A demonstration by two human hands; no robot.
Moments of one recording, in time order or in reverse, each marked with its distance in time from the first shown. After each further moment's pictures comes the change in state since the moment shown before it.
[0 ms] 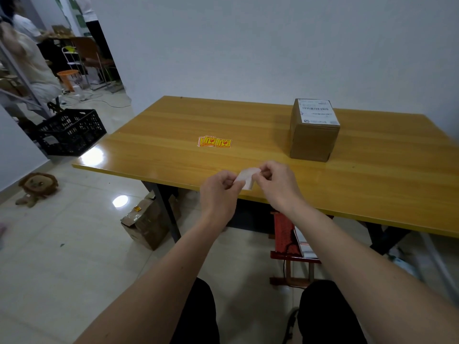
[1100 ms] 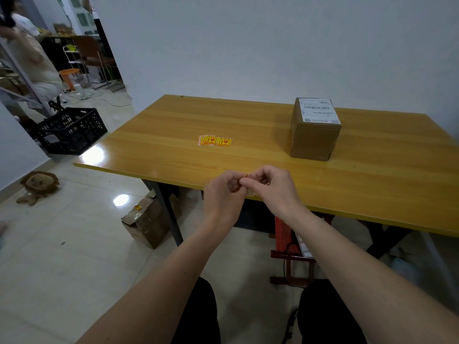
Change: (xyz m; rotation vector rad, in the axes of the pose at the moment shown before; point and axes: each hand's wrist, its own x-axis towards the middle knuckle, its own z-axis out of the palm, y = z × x) left_hand -0.009 0.002 0.004 -0.010 0.015 0.087; right_hand -0.018 -0.004 0.002 0.277 -0.059 -0.032
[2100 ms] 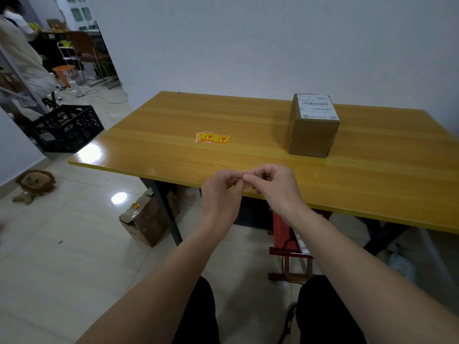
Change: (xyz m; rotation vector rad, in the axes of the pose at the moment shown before) left_hand -0.001 0.000 0.004 -0.044 0.048 -0.013; right_hand -0.001 -0.003 -0.003 0.115 0.007 0.052
